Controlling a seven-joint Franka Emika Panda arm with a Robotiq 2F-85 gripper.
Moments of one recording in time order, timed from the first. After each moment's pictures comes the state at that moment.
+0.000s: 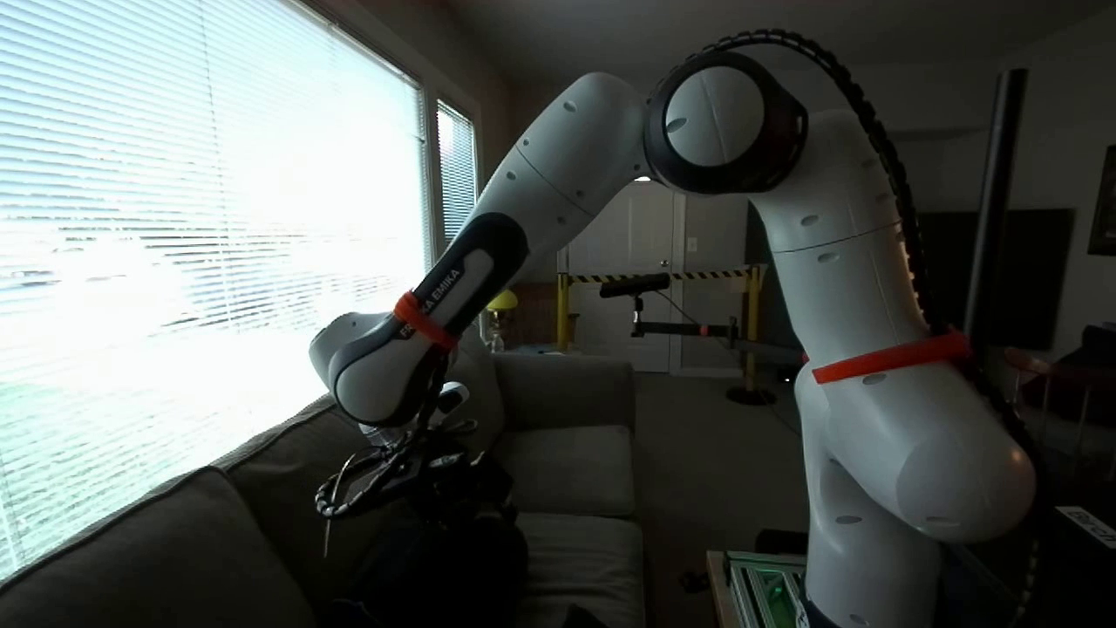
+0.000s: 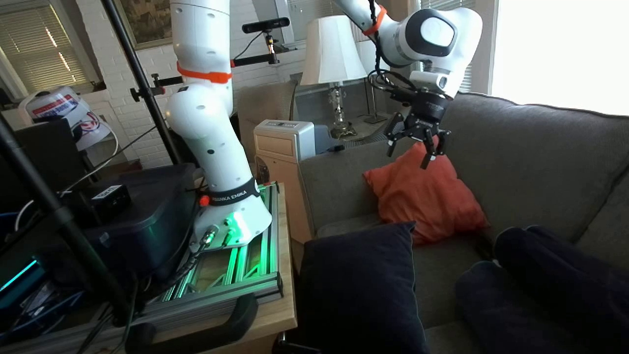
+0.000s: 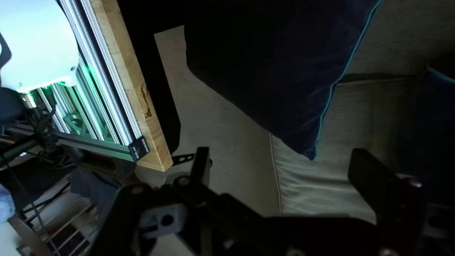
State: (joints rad) arm 0.01 0.31 -0.12 -2.06 -0.18 1.83 1.69
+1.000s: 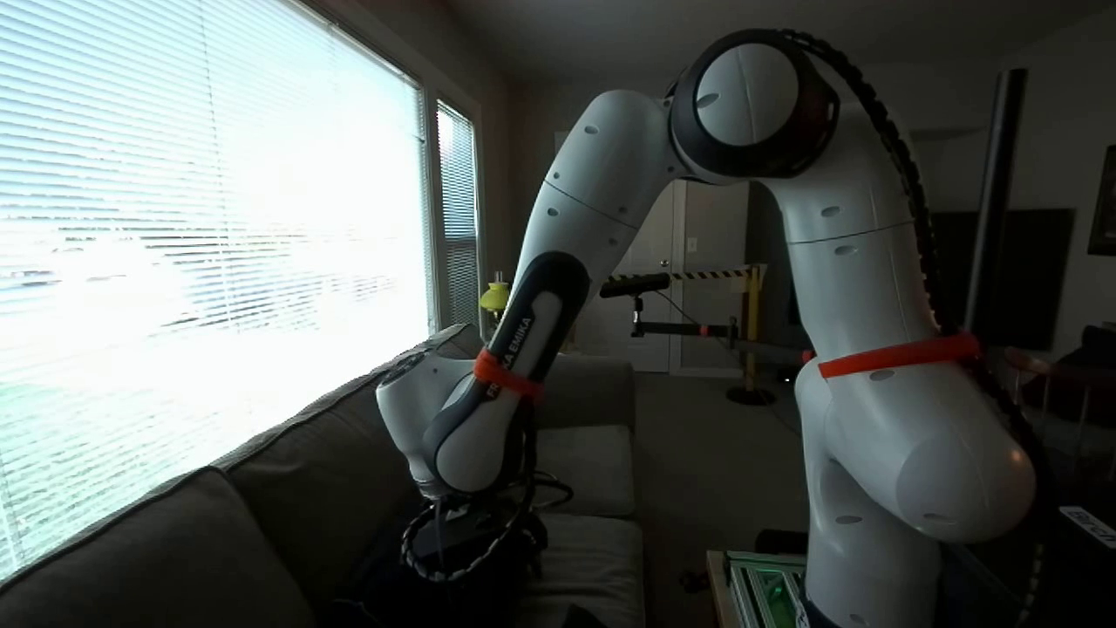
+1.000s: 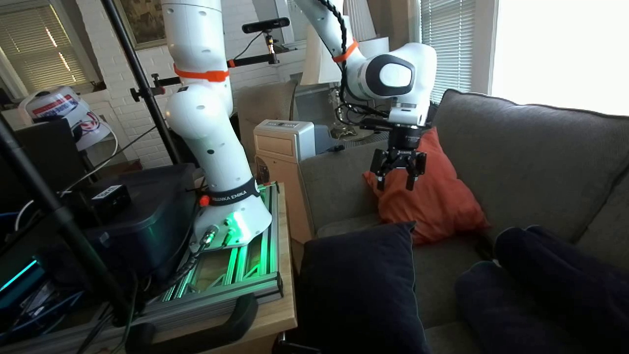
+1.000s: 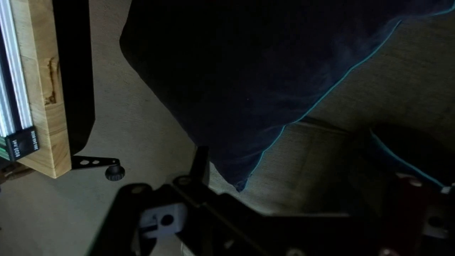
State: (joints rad) arm 0.01 0.23 -0.12 -2.41 -0.24 2.33 1.42
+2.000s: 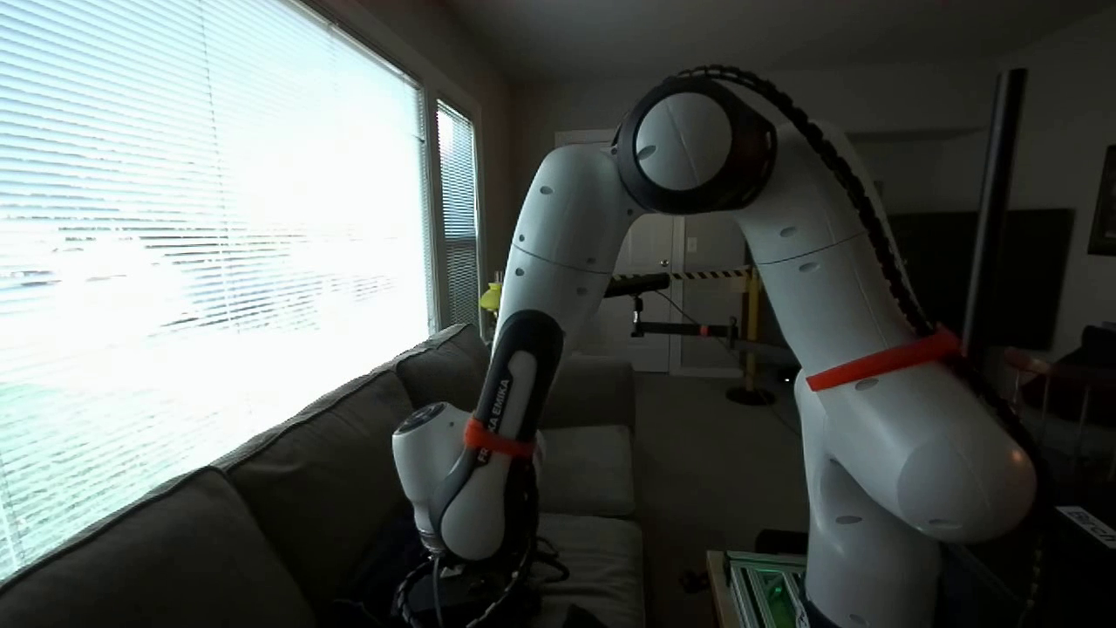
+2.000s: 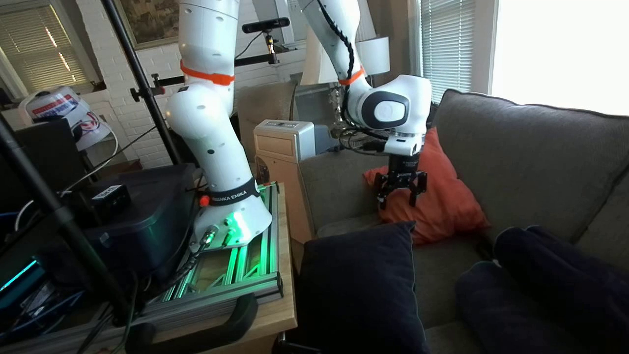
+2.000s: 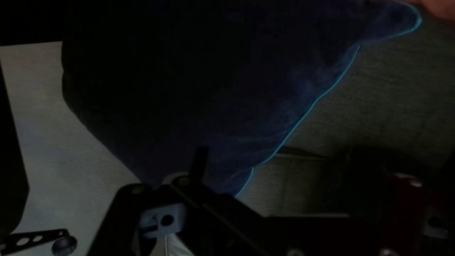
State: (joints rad) arm 0.02 0.40 -0.11 -2.43 -0.11 2.63 1.46
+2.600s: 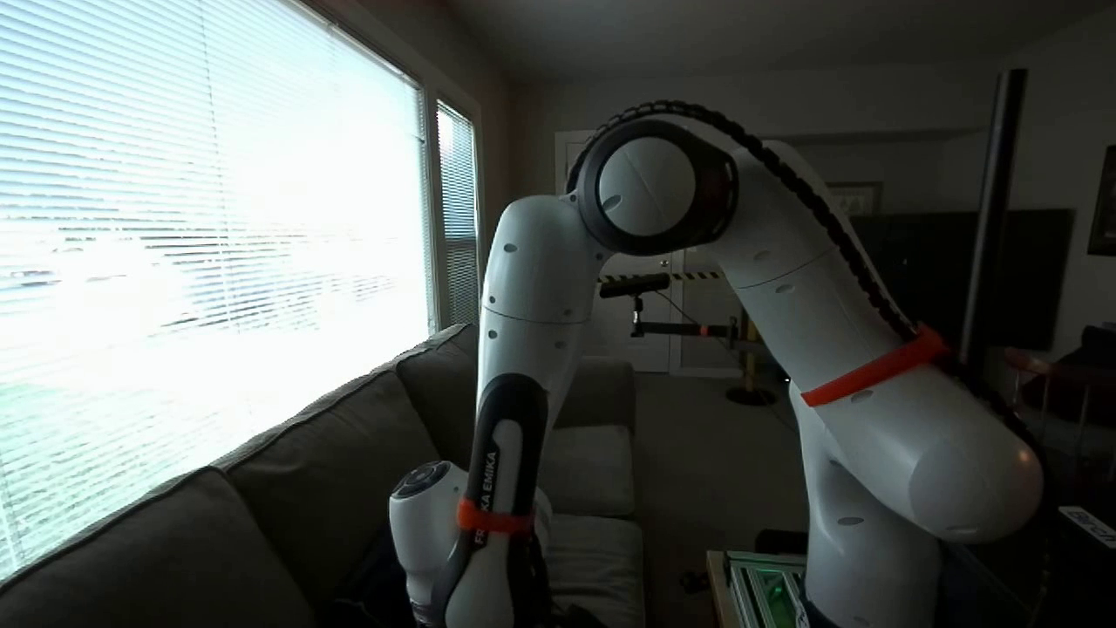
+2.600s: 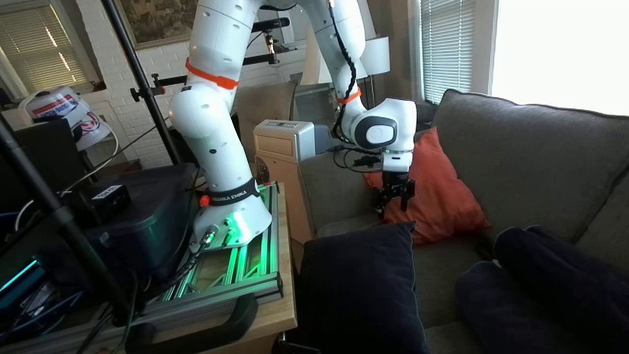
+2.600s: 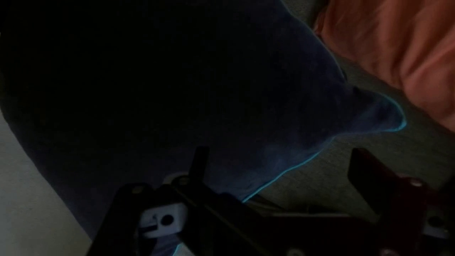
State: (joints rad) arm 0.08 0.55 -0.06 -2.42 -0.04 2.83 1.27
